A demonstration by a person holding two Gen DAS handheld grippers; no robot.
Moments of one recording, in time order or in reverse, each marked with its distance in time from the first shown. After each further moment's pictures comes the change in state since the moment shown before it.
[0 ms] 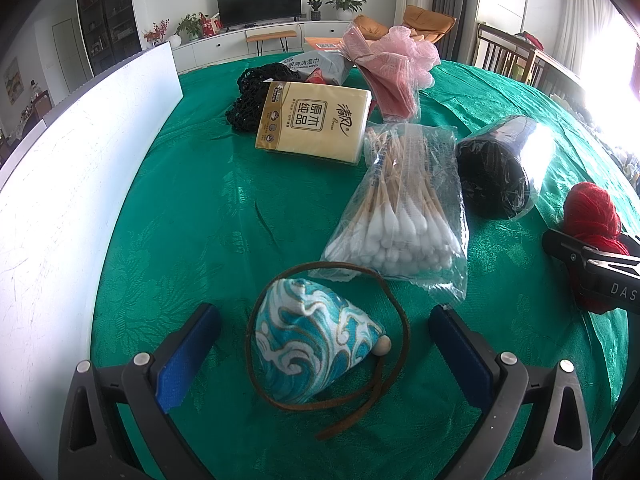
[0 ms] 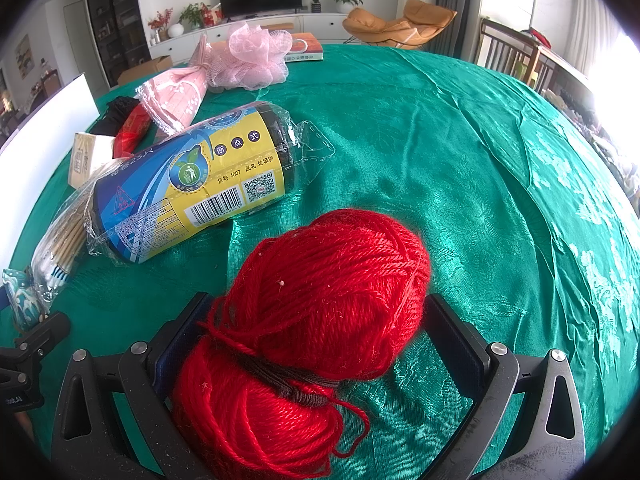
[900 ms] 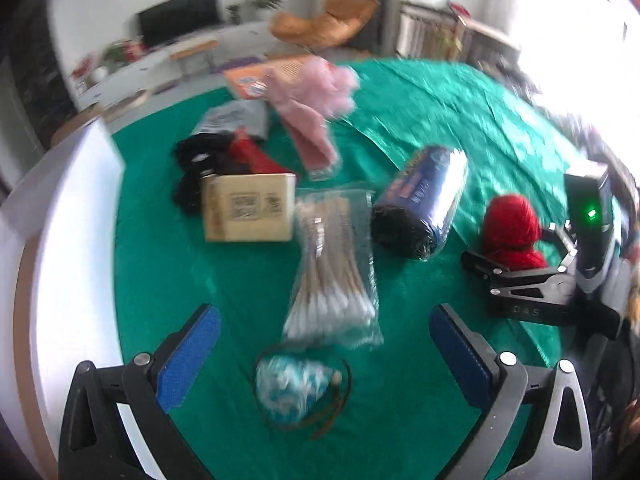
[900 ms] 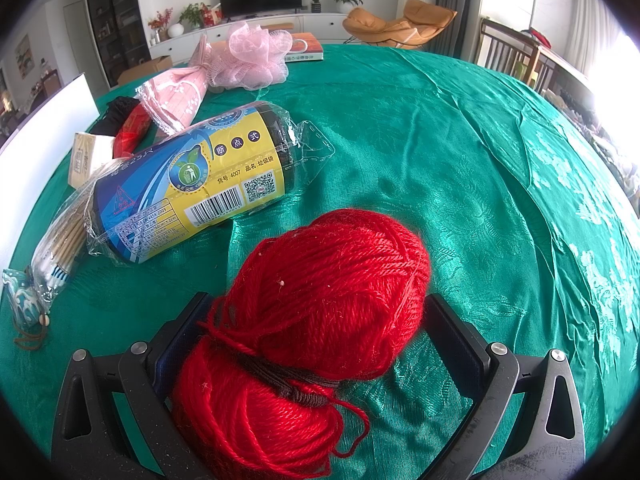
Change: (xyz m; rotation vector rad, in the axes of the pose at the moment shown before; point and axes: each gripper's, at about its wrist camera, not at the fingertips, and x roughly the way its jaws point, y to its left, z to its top) left arm -0.035 -0.021 0.068 0.275 0.087 -0.183; right arm 0.000 0.000 0.000 0.000 0.000 0.000
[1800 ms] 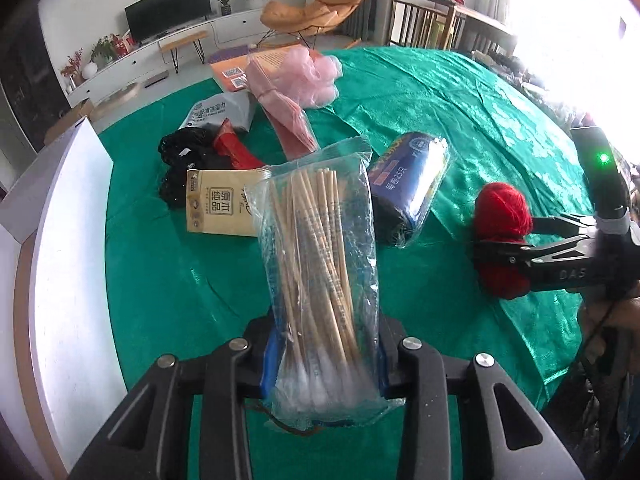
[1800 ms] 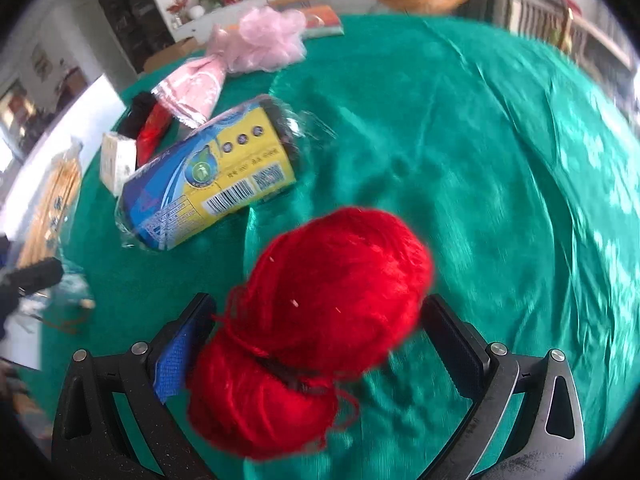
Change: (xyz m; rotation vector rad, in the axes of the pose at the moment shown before) left arm -0.023 -0.006 -0.004 -0.047 -0.003 -0.015; right arm -0.010 -0.030 0.018 0.079 0.204 0.223
